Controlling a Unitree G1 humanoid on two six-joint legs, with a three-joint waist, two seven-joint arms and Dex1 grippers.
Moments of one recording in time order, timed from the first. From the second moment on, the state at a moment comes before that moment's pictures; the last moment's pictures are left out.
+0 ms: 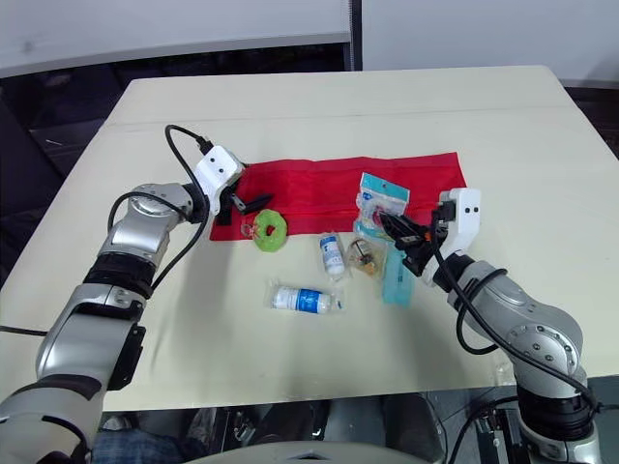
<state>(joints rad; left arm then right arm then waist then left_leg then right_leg) -0.80 0.68 -0.17 0.72 -0.01 -0.04 -0.79 -0.18 -0.40 -0.09 -0.62 1.18 0.85 -0.13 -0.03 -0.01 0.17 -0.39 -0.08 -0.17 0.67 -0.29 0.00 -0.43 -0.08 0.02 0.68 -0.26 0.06</state>
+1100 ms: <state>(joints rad) -0.83 0.69 -0.15 0.80 -0.03 -0.02 -1.17 -0.18 -0.40 -0.09 -0.62 1.09 0.85 -0.09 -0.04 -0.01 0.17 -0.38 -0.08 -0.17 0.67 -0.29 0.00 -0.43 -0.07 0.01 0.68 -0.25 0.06</state>
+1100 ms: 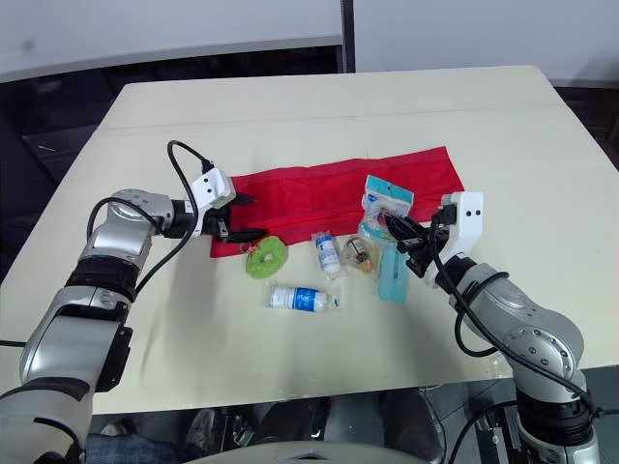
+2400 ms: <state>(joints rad) -0.74 0.68 -0.12 0.72 -0.04 -0.11 -1.20 -0.17 -0.39 -0.09 -0.63 1.06 0.85 -0.07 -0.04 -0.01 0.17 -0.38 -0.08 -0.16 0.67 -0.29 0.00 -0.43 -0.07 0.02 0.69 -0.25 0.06</state>
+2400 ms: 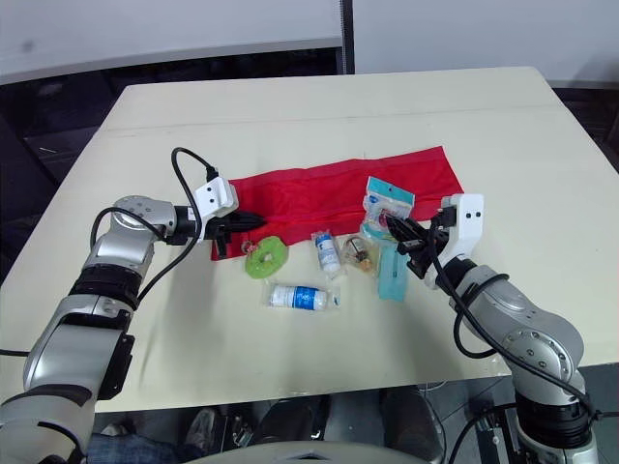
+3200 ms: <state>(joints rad) -0.92 0.39 -0.17 0.80 -0.10 0.04 -1.29 -0.30 -0.19 -0.06 -0.40 1.32 1.01 -0.38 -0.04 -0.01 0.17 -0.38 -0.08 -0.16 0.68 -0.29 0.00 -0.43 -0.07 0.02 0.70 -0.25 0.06</state>
